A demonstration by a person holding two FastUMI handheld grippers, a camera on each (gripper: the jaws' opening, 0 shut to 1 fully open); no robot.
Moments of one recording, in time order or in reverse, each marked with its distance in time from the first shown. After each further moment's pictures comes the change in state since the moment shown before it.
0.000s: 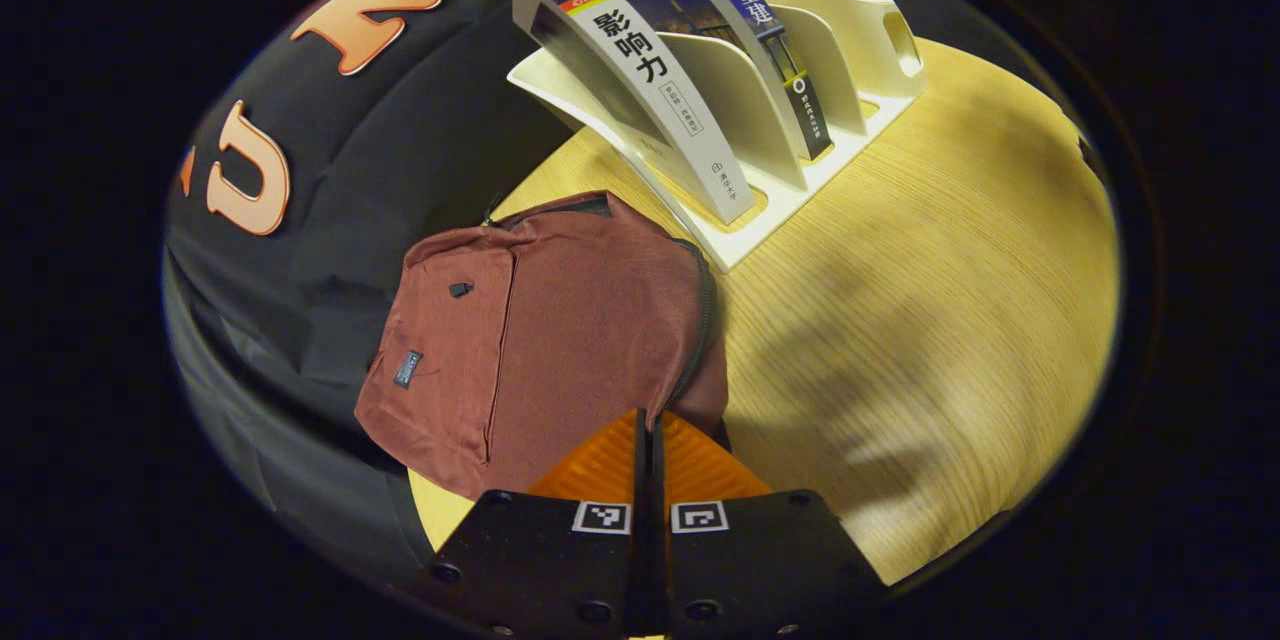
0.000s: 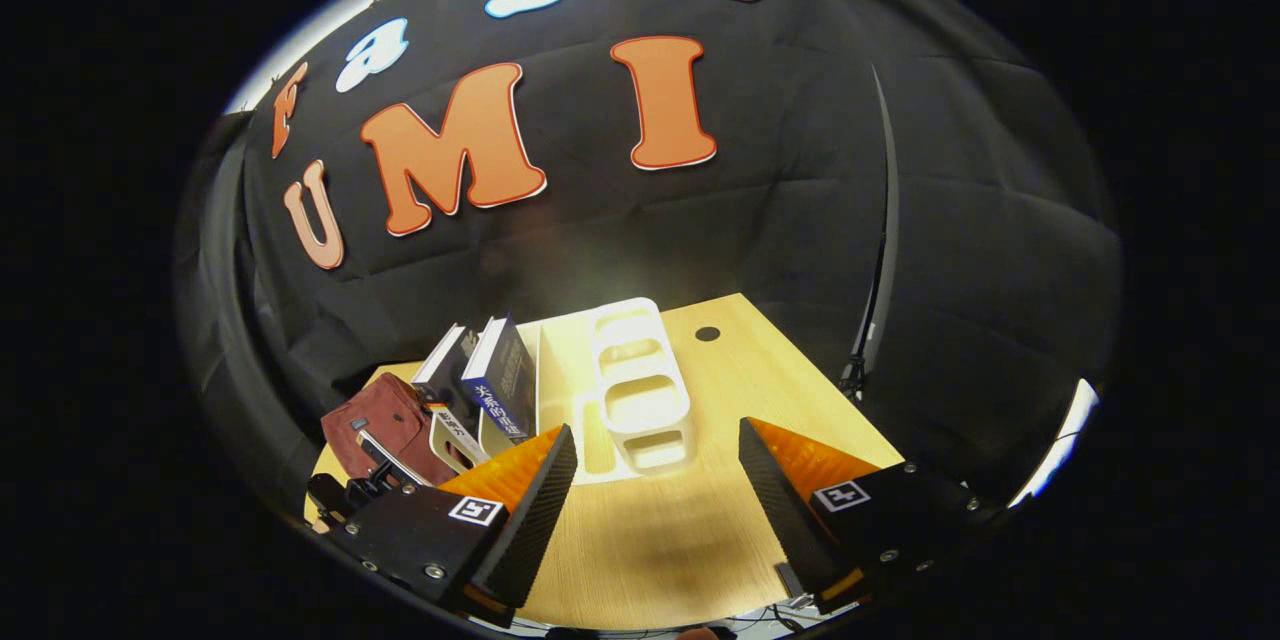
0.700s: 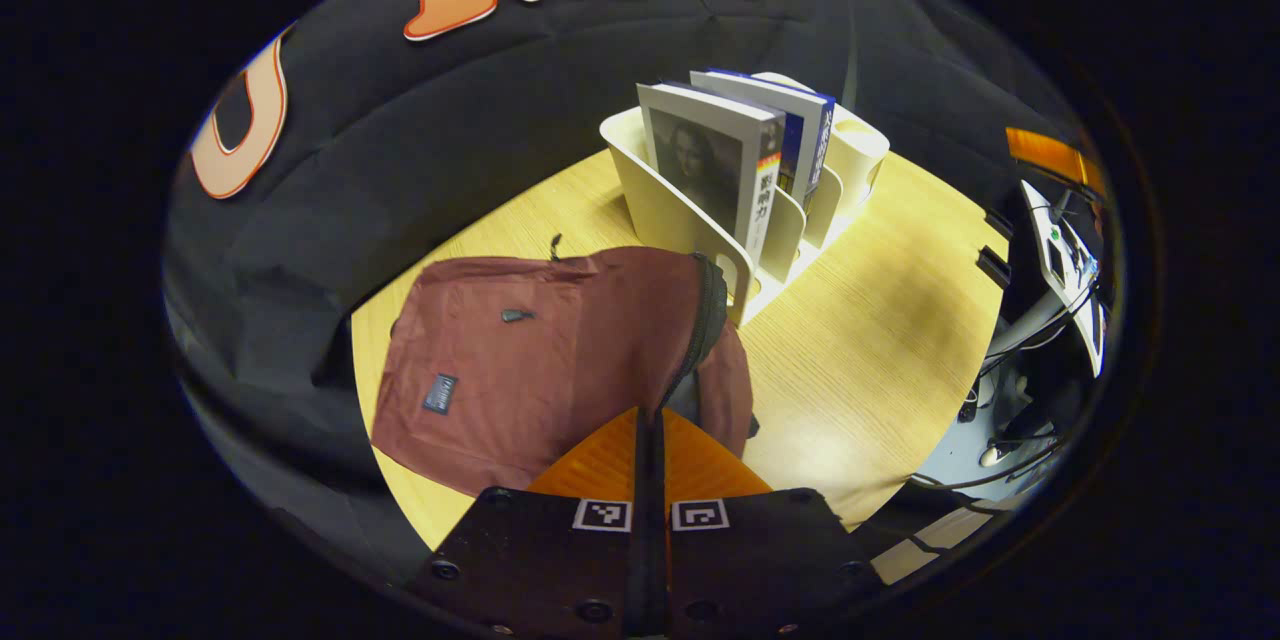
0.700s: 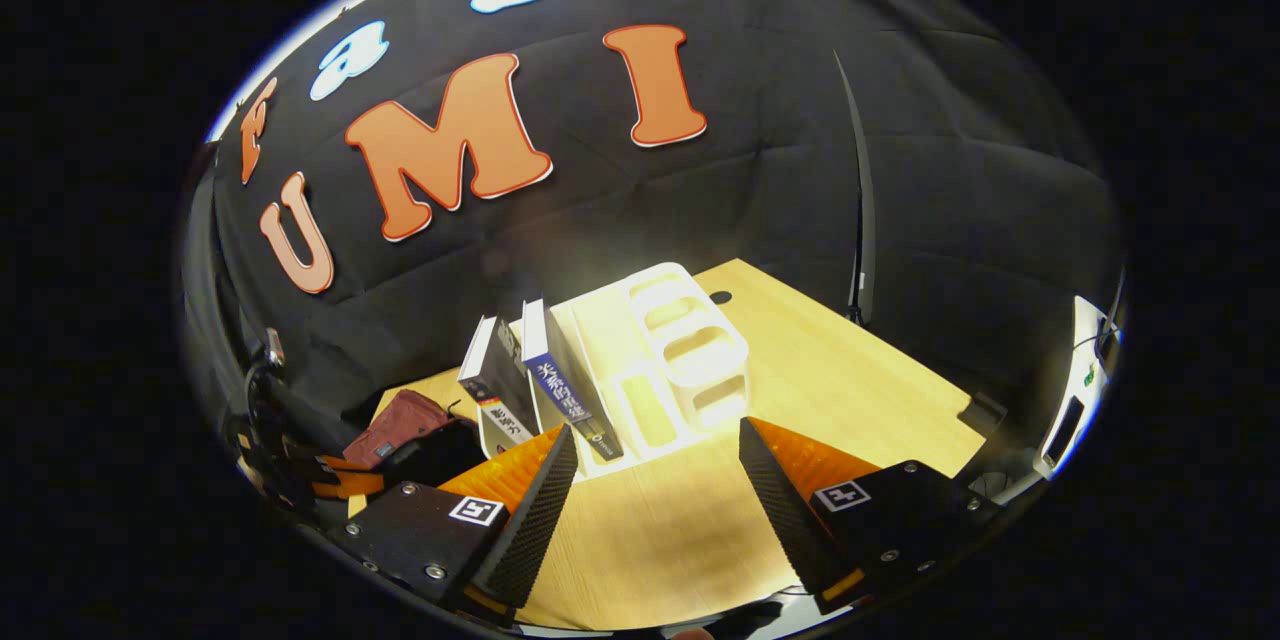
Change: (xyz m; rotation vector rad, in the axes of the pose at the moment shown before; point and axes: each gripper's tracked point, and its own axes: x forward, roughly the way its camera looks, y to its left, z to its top) left arm -0.085 0.155 0.031 -0.091 -0.123 -0.391; right arm -0.022 0.101 -0.055 0.125 0.050 -0.133
